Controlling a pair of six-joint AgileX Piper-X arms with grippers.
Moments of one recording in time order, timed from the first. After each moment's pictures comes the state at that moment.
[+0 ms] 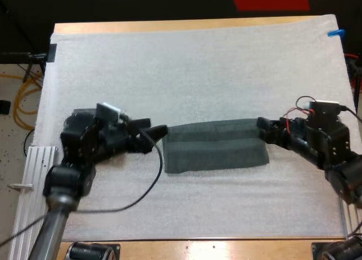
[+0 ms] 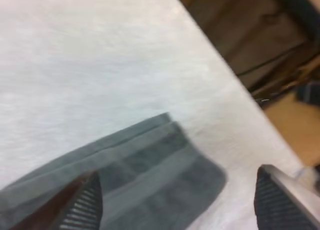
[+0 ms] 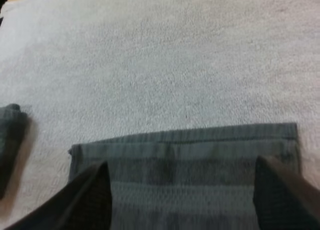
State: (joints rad) left arm -0.14 0.89 -0.66 0.40 0.74 -2.02; right arm 0.42 0.95 -0.72 0.50 -0.10 -1.38
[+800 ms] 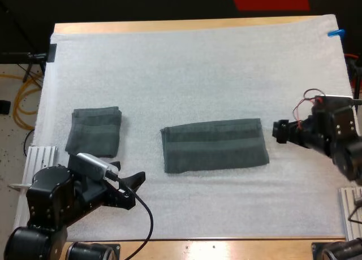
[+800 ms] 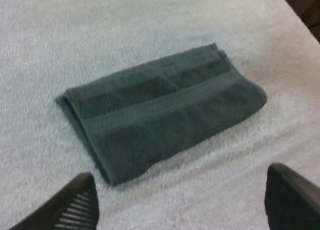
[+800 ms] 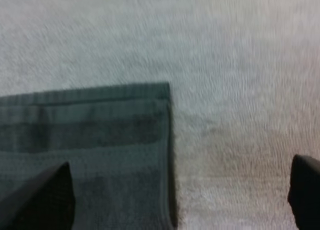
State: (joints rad) left arm -0.14 0.47 -0.77 1.07 0.51 -1.86; right arm 0.27 1.08 -0.83 0.78 -0.03 -1.57
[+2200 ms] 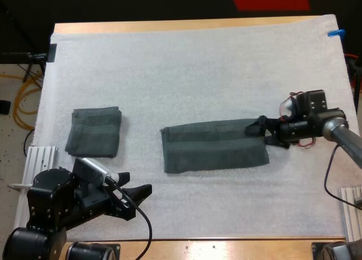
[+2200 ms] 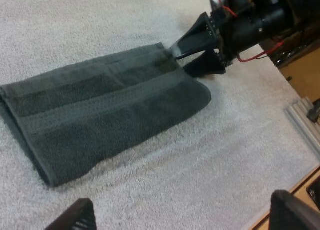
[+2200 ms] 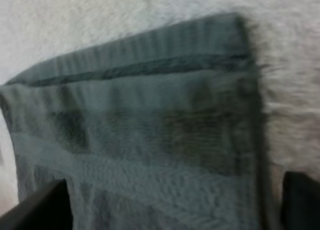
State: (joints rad) left arm -0.14 0.47 -0.78 1.15 0.66 -1.86; right arm 0.16 1.71 -0.86 0.51 -0.72 -1.48
